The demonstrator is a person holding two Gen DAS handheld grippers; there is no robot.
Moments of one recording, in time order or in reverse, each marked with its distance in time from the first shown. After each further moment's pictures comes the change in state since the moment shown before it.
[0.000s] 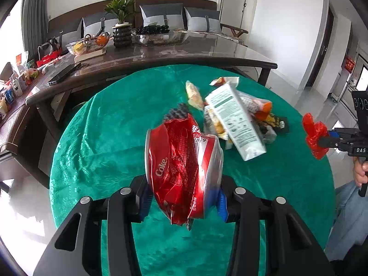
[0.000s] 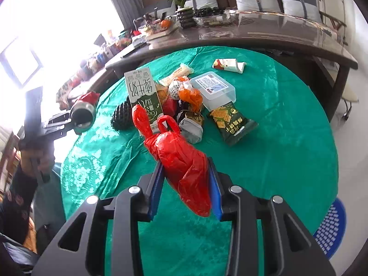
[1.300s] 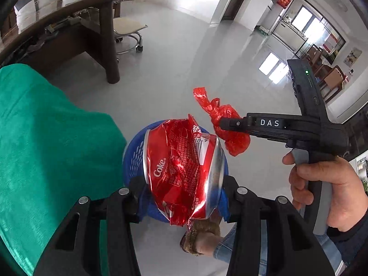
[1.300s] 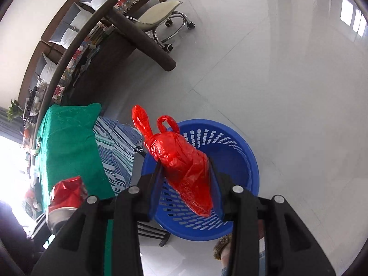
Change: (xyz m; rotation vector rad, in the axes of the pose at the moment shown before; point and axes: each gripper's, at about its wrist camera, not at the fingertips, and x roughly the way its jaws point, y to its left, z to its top) left arm 0.244 -0.508 0.020 0.320 0.352 -0.435; right arm -0.097 -0.384 -0.179 0.919 -0.030 -0.280
